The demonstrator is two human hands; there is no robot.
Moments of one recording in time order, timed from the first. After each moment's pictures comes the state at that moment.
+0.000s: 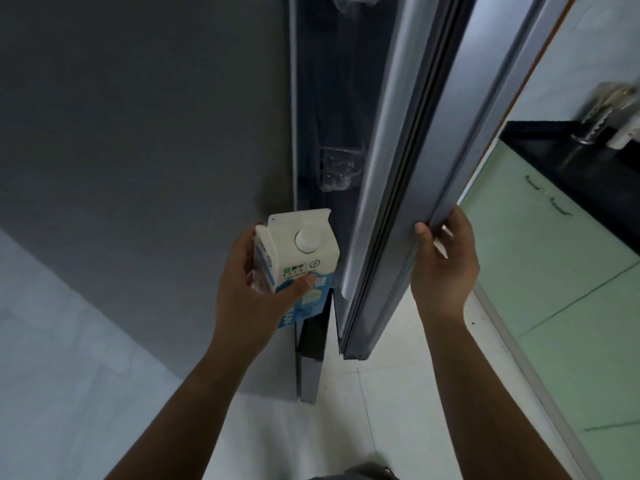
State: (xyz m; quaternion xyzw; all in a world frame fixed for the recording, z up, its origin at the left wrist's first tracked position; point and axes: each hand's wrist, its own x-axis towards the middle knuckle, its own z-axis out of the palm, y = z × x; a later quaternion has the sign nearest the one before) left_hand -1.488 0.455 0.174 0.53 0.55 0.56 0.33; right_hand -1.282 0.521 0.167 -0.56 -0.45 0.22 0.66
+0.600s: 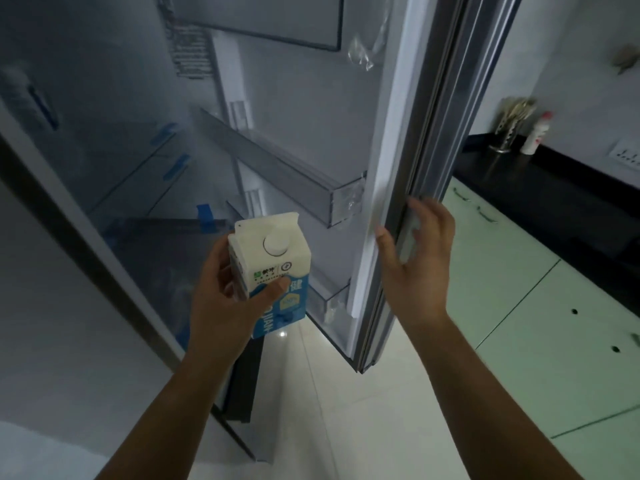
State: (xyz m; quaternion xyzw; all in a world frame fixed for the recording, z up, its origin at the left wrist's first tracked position) left_hand -1.337 0.537 0.186 0.54 0.50 0.57 0.37; right_hand -1.123 0.563 0.200 -0.57 -0.57 0.06 0.59
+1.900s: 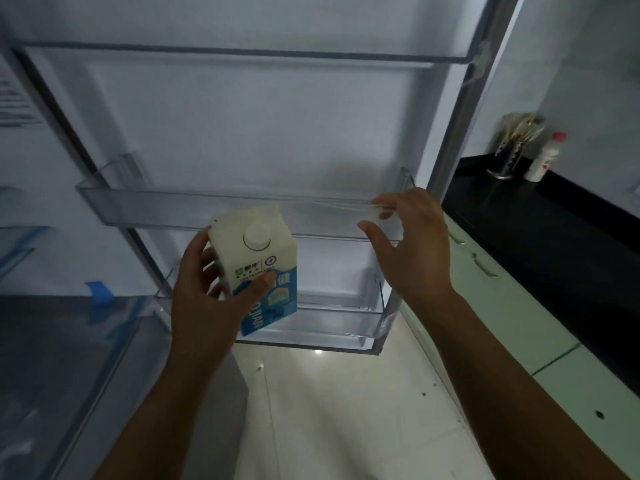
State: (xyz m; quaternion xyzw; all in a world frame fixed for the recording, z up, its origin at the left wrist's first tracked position) left_hand -1.183 0.817 0.195 0.50 0.51 0.60 0.35; right_hand -0.954 0.862 0.222 -0.53 -0.68 -0.08 0.50
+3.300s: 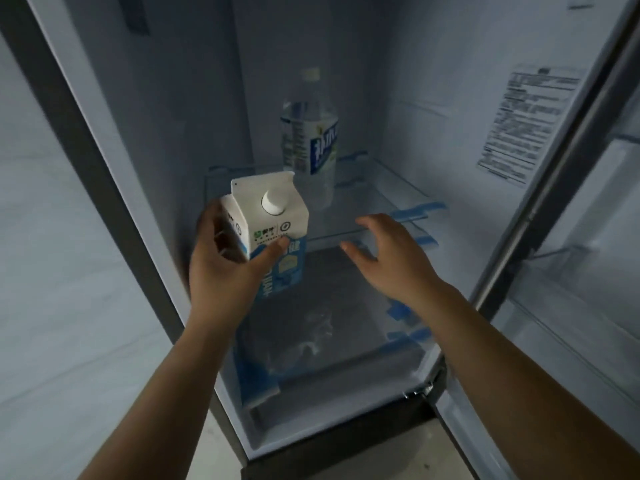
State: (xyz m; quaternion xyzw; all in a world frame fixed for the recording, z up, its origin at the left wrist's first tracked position) left_hand -1.399 0.673 0.258 0.13 0.73 0.66 -0.13; right_hand -1.365 0.887 0.241 -0.04 -0.94 0.23 0.24
